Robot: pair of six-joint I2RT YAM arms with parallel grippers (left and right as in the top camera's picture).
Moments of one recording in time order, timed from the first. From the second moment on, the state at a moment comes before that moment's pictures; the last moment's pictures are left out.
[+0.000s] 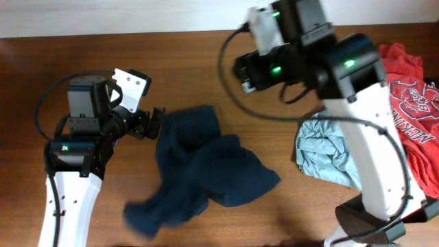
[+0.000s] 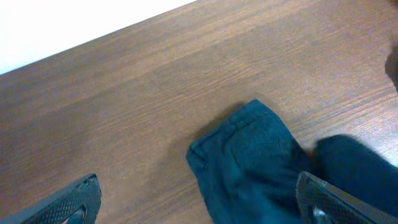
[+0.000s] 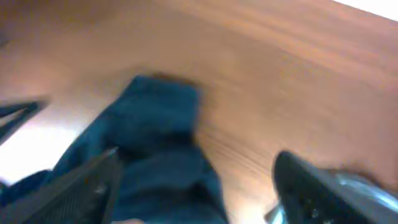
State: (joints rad) left arm -0.05 1.23 1.22 -0.73 0.24 0.30; right arm 0.40 1.81 2.34 -1.42 -0.12 0.07
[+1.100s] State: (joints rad) left arm -0.05 1.23 1.22 -0.75 0.14 0.30; right arm -0.34 1.82 1.17 -0.95 0.01 0.44
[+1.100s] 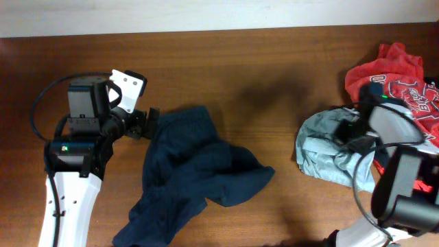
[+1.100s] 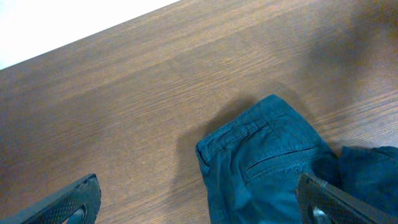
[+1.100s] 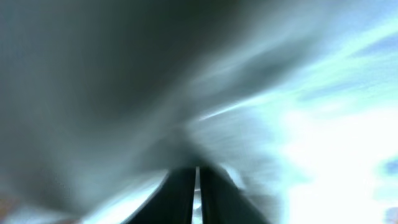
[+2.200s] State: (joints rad) left arm -0.05 1.23 1.22 -0.76 0.14 0.30; right arm -0.11 1.96 1.25 -0.90 -0.09 0.33
